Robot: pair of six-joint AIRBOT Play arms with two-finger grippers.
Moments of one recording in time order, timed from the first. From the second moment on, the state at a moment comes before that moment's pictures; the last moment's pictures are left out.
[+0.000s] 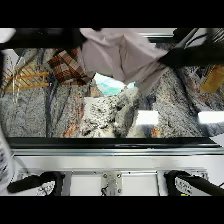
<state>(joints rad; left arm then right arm) -0.22 -1.31 1.96 0.98 -1.14 -1.48 -0.04 -1.22 1.79 -0.86 1.36 1.25</state>
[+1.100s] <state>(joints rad) -0.22 -1.32 1.70 1.13 -0.83 -1.54 0.07 -1.33 1.87 -1.15 1.31 1.43</state>
